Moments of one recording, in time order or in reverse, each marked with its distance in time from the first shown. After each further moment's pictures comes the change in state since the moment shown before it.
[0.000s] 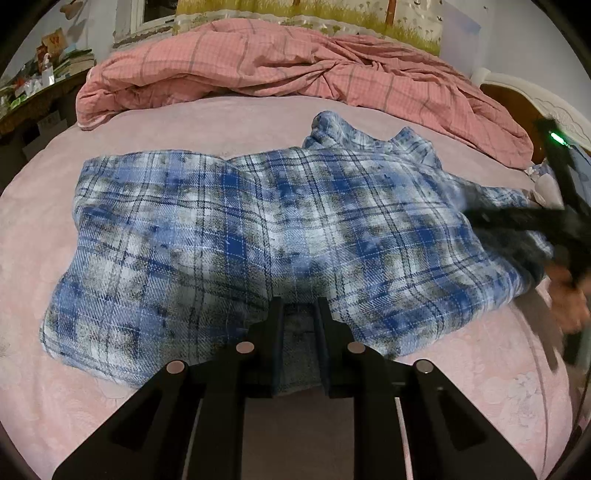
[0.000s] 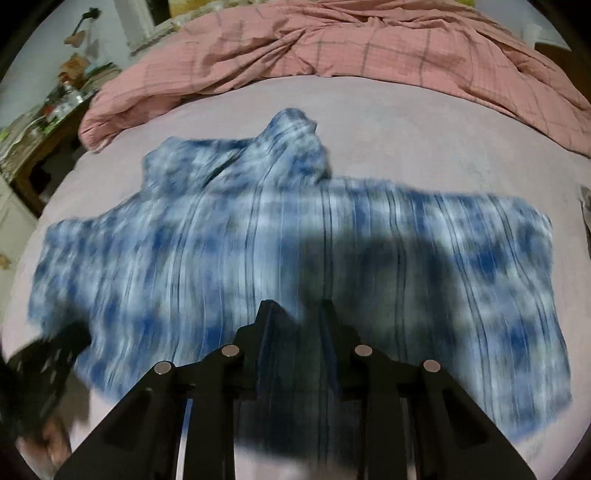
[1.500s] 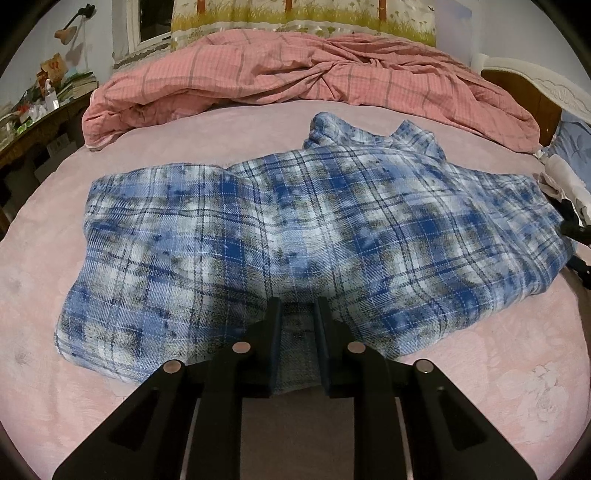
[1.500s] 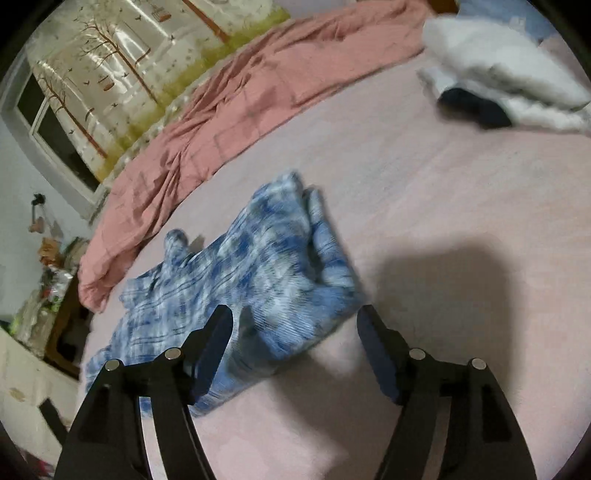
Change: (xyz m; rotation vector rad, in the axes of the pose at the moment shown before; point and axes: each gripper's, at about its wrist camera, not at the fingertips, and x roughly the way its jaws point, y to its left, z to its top) left arm 0.001 -0.016 -0.003 0.073 -0.020 0.092; right arm -0.082 -0.166 -0.111 0.581 -0.248 0.176
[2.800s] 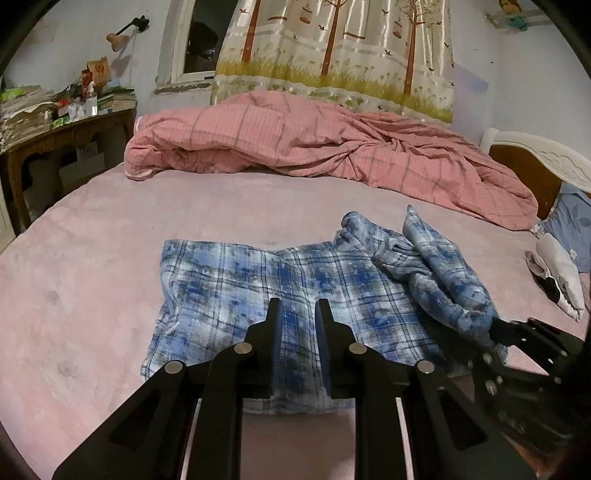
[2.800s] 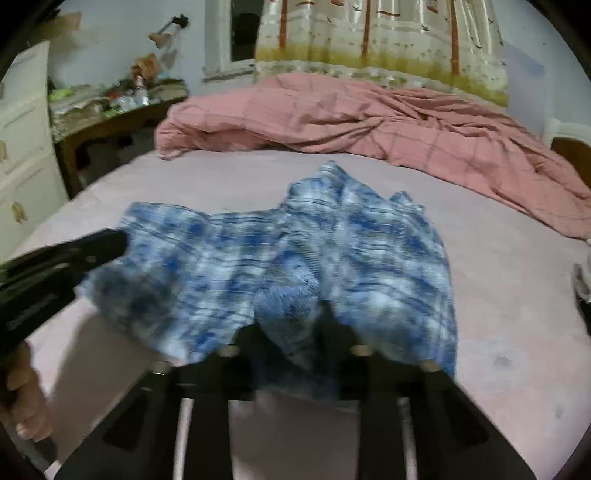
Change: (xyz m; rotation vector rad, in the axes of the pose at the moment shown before) left arm -0.066 0.044 0.016 -0.153 -0.234 -0.015; right arm 0.029 0.240 -0.144 -0.807 -0.017 0.017
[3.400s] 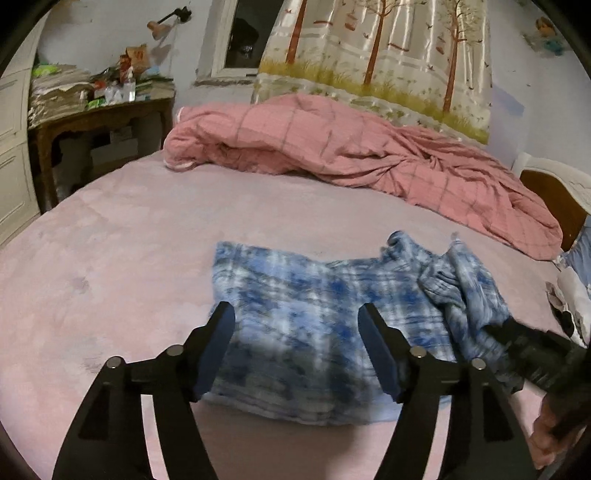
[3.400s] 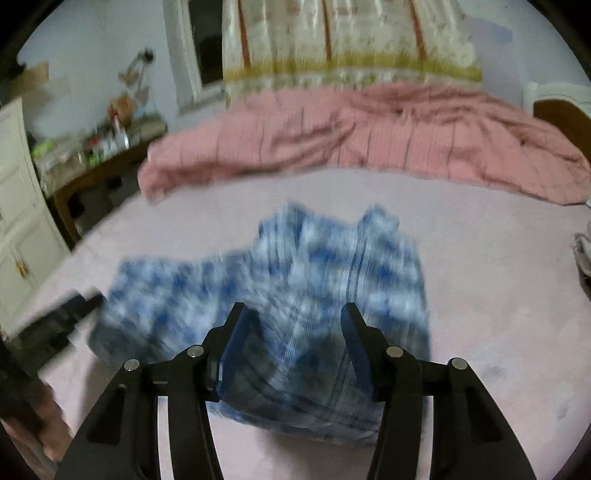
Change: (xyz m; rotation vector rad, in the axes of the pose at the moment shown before) left arm 0.000 0.042 0.007 -0.106 -0.001 0.098; right arm 0.021 -0.038 0.027 0.110 0.066 -0.043
